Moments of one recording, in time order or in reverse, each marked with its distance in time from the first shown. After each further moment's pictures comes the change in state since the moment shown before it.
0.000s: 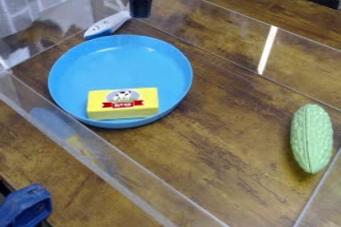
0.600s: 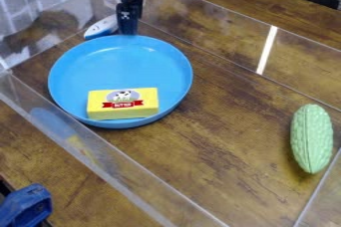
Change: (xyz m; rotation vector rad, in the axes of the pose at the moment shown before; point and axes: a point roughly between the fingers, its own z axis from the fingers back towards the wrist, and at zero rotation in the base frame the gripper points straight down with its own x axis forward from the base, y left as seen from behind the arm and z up) arm -0.012 0.030 -0.037 0.022 0.002 -0.165
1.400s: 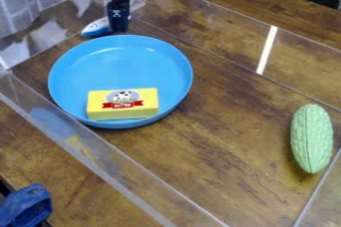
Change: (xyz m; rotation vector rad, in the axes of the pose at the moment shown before) arm -0.027 0.020 -0.010 -0.009 -0.037 0.112
